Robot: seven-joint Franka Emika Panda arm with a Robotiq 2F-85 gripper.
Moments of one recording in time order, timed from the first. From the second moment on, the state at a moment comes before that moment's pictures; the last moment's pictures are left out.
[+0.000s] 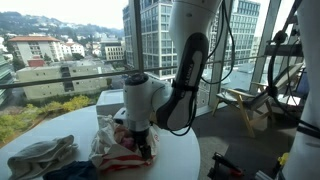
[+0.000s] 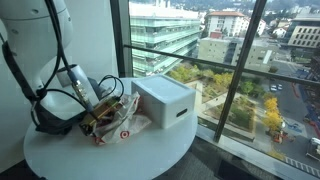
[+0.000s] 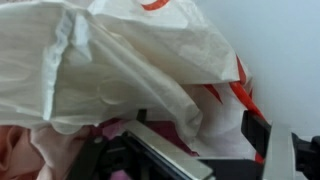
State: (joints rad) arm -0.04 0.35 0.18 -2.46 -0.94 2.90 -0.25
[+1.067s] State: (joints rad) arm -0.03 0.42 0.17 -2.44 -0.74 2.87 -0.53
